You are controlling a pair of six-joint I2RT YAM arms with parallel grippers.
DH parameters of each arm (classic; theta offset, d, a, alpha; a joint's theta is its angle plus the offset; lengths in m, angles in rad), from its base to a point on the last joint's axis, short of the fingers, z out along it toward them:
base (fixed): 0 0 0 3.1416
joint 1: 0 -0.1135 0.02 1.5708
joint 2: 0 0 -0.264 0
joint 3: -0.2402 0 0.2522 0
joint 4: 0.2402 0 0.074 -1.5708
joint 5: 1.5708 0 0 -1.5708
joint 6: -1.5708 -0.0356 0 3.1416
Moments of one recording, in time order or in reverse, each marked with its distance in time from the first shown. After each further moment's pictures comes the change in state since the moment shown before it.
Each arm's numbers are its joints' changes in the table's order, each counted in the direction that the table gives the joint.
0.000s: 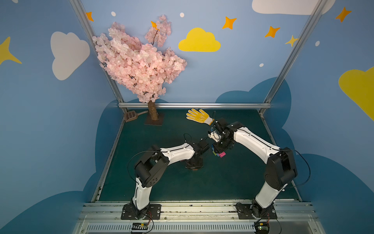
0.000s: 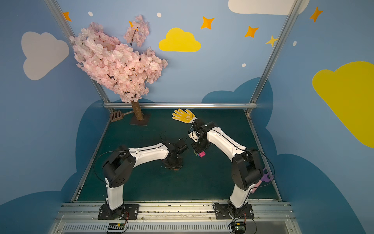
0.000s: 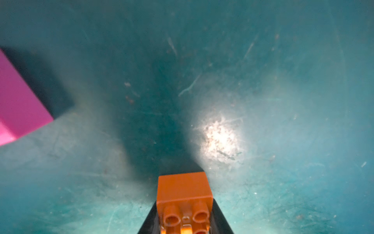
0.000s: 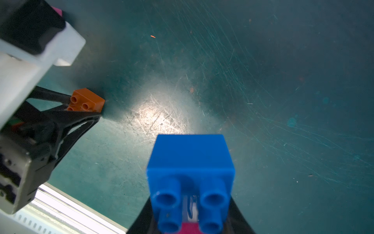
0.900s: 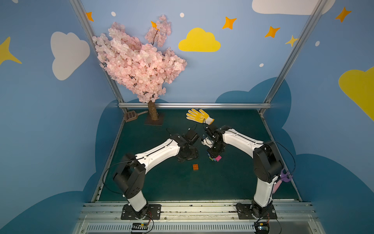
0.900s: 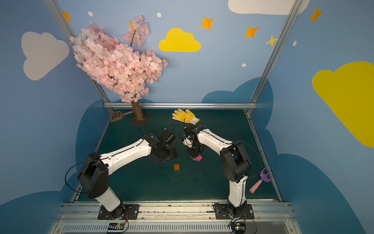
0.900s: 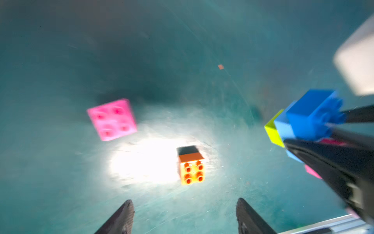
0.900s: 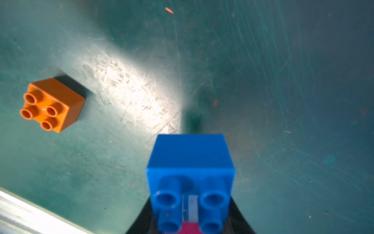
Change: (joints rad) left arm -0.153 -0.315 0.078 0.026 0.001 -0.055; right arm -0.076 0.156 -0.006 -0.034 0.058 0.091
